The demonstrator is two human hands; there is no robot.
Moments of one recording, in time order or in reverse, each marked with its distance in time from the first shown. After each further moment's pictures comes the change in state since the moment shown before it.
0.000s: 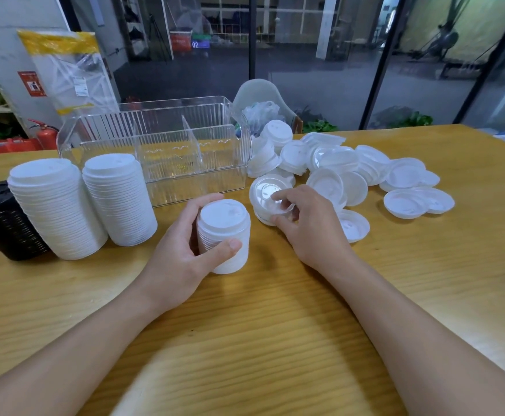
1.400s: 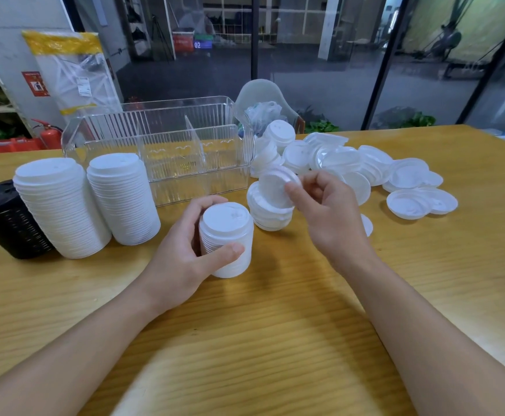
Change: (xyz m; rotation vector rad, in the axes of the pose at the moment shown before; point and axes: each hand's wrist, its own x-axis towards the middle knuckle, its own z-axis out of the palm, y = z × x) left_hand -0.002 0.002 -0.004 -0.022 -0.029 -0.019; right_hand -0.003 -0.025 -0.027 0.621 0.110 0.186
